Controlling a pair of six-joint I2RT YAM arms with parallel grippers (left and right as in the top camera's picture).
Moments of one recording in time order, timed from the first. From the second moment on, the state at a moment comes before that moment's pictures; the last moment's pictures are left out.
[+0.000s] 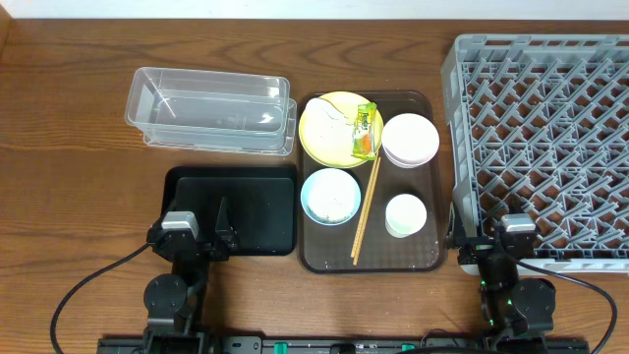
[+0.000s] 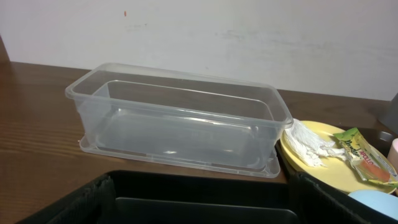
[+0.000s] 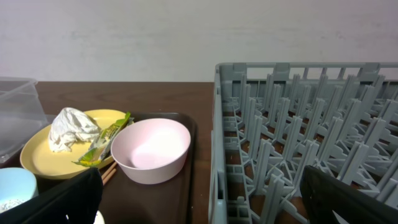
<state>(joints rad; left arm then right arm) -0.05 0.01 0.02 -0.11 -0.03 -0.14 0.10 0.01 0.01 -0.07 0.02 0.05</state>
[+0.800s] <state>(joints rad) -0.05 0.01 0.02 -0.11 -0.03 -0.14 0.10 0.01 0.01 -0.07 0.02 0.05</state>
